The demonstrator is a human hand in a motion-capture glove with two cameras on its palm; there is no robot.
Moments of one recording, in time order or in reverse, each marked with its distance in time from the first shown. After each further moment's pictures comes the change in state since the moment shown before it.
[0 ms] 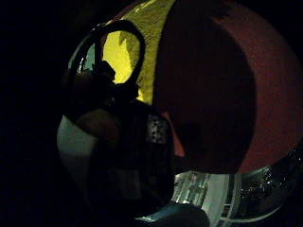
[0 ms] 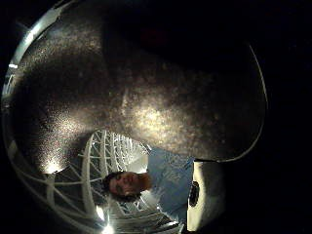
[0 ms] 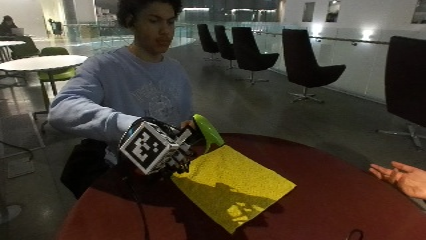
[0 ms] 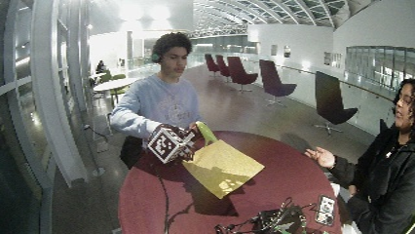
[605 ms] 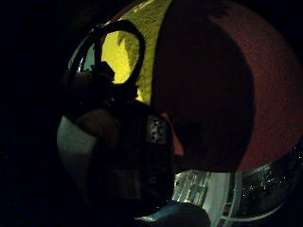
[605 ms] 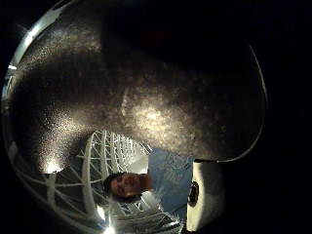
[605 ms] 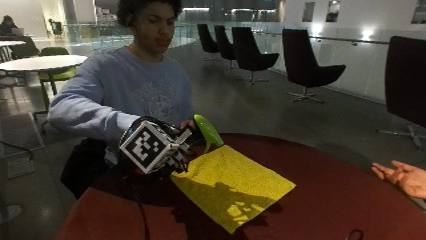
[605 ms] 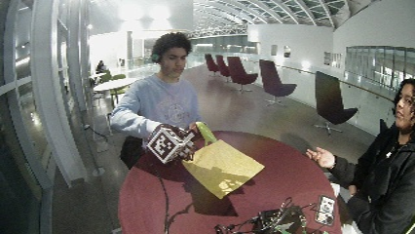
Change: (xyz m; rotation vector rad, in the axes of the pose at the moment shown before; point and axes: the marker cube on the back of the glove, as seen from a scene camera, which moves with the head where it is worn) arm -0.001 0.002 0.001 -0.007 0.001 0.016
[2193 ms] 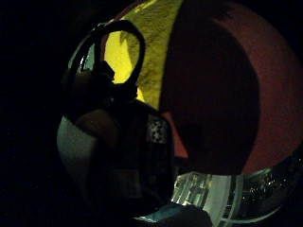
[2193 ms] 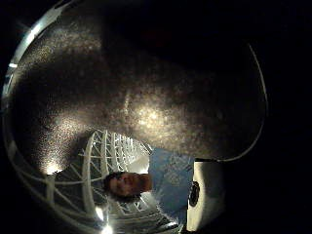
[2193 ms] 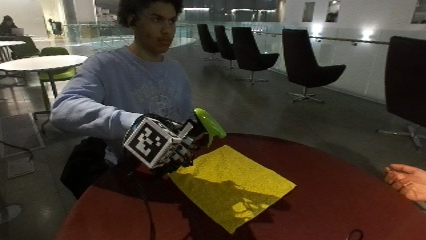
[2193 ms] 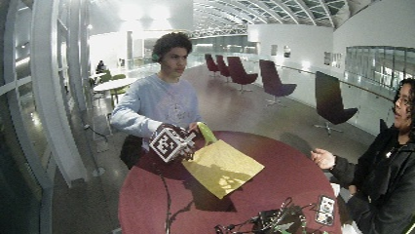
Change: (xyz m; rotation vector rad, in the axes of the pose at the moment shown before) arm -0.016 0.003 0.013 0.020 -0.035 -0.073
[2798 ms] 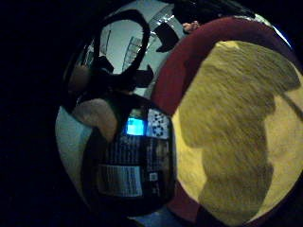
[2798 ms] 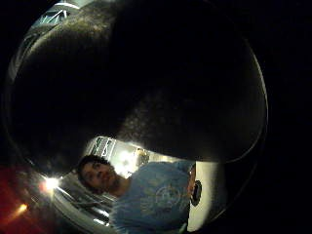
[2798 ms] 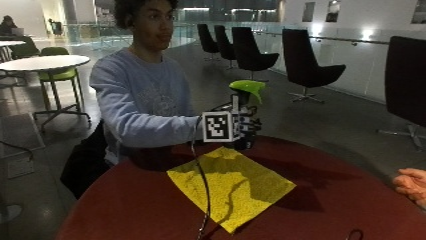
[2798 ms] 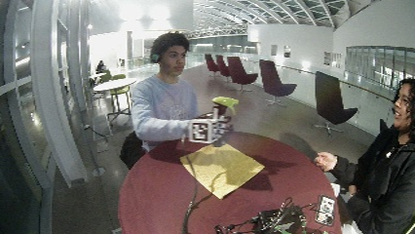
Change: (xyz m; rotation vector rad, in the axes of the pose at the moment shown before) arm -0.152 -0.088 0.132 0.151 -0.234 -0.669
